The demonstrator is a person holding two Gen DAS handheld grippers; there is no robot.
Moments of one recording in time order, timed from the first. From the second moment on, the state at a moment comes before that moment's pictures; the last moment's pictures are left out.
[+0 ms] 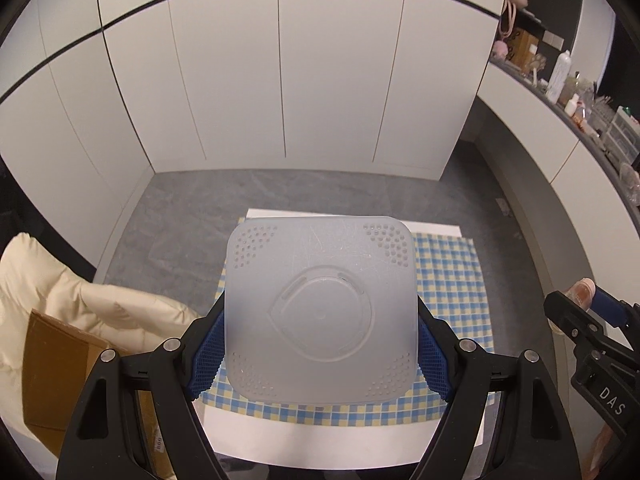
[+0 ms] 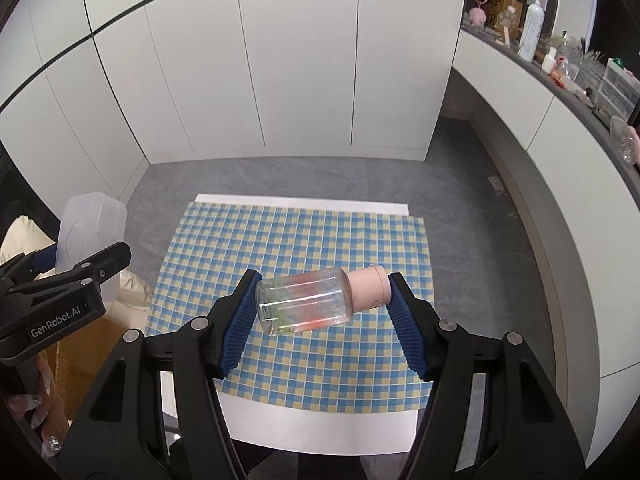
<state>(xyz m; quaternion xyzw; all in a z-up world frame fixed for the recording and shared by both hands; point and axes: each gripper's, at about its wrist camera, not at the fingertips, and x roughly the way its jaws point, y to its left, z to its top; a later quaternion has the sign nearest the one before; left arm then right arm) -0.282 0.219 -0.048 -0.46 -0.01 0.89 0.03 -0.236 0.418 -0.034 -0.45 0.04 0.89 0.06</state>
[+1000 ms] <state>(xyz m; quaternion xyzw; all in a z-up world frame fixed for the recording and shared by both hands) -0.227 0.217 0.025 -0.42 0.00 0.90 0.06 -0.189 0.389 0.043 -0.41 0.02 0.91 0.05</state>
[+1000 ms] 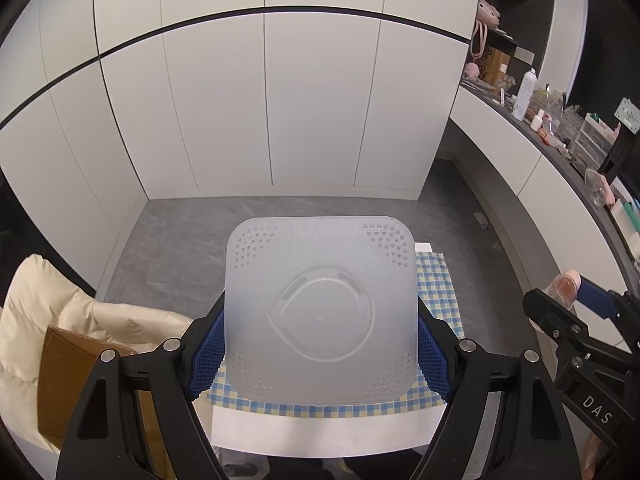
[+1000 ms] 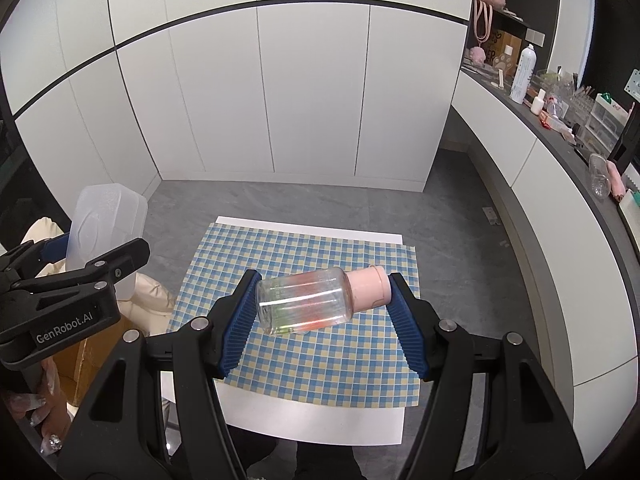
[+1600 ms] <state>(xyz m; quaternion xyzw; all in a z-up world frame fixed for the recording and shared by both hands) -0.172 0.212 0.017 -0.42 0.02 0.90 0.08 -0.146 0.381 0.035 -0.41 0.02 0.91 0.05</state>
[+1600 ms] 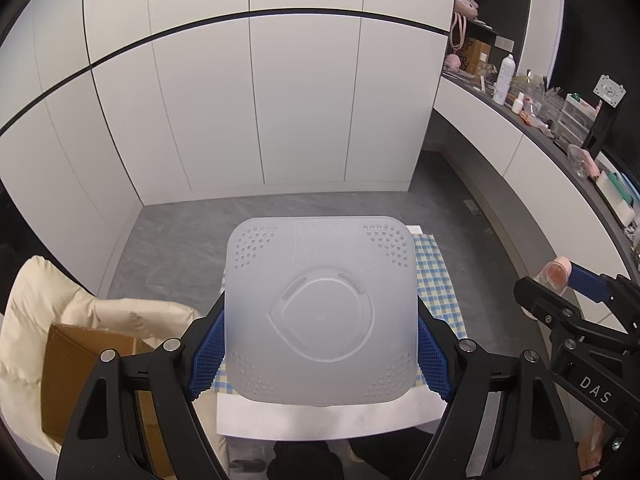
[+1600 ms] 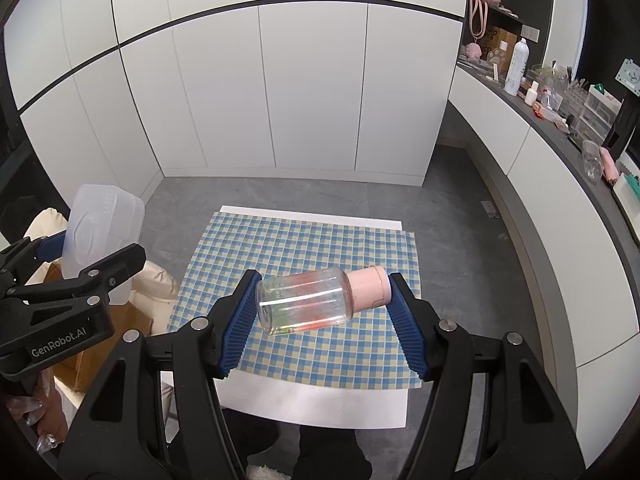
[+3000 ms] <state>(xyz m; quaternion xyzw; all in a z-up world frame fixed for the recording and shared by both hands) -0.019 0.167 -0.047 -0.44 0.00 0.89 0.12 0.031 0.357 -0.030 -0.44 0.09 0.89 0.06</state>
